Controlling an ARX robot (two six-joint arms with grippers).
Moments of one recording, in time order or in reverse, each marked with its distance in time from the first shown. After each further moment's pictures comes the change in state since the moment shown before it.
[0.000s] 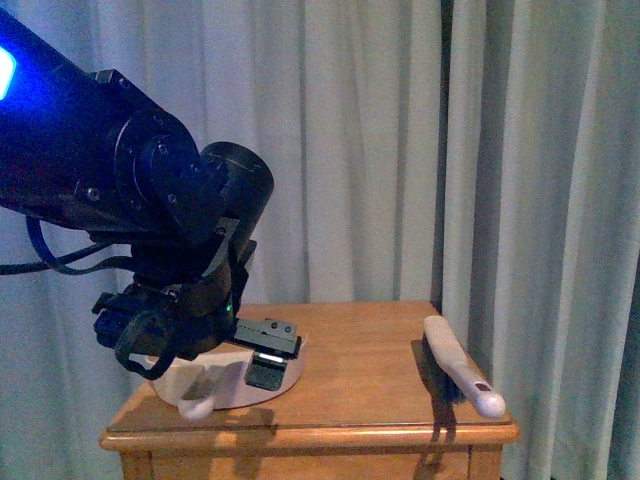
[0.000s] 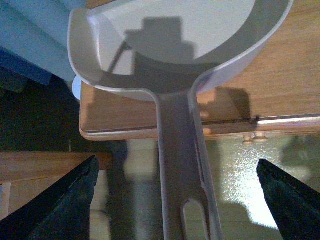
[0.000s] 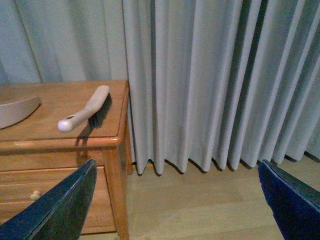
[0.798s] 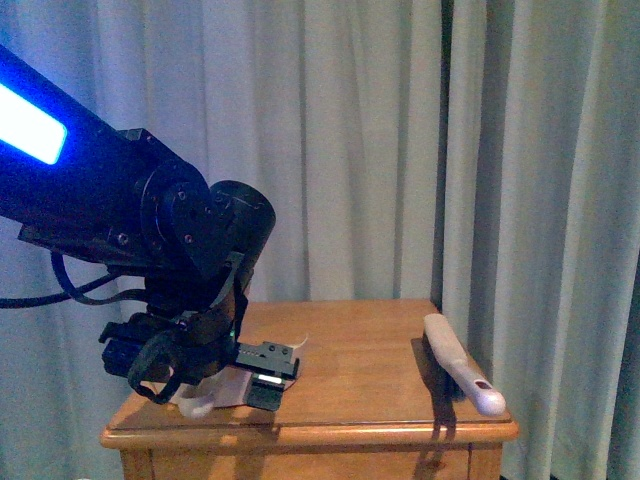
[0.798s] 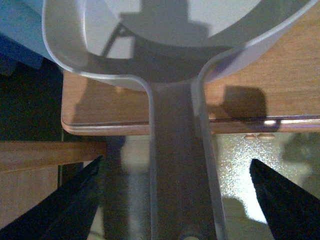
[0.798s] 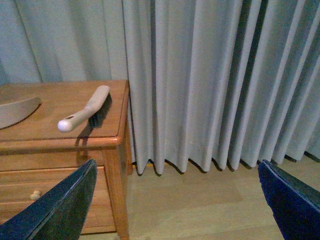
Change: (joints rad) left arm 0.015 0.089 0.044 -0.010 0.007 -0.037; right arm 0.000 0.000 0.000 0.000 0.000 0.000
